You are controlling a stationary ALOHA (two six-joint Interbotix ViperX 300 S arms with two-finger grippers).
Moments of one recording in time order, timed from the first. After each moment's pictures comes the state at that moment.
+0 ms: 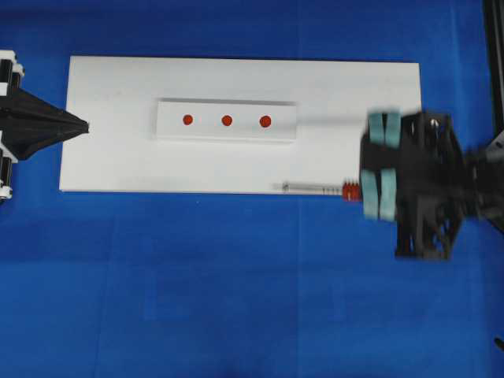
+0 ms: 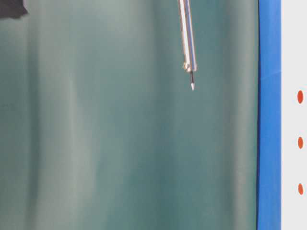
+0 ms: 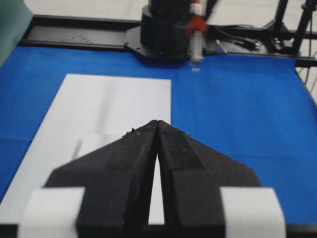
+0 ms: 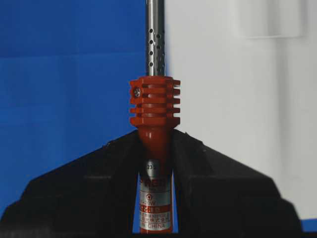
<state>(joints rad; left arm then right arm) 0.02 -0.98 1.21 0.00 -0.26 -0.04 0.30 -0.39 0.52 -0.23 0.99 0.61</state>
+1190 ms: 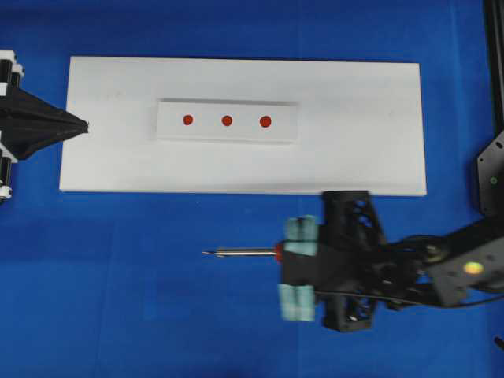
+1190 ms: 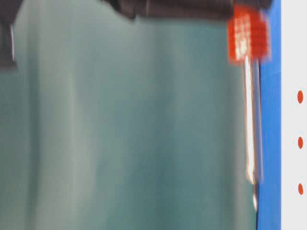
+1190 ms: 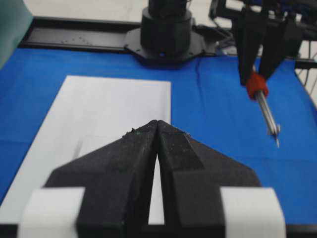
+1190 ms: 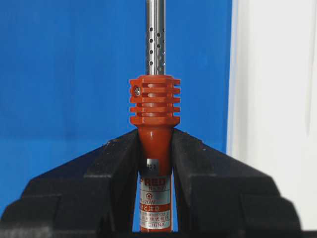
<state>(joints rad) 0.02 -0.99 1.21 0.00 -0.26 -0.04 0.43 -0.03 0.33 -0.44 0.83 0.77</state>
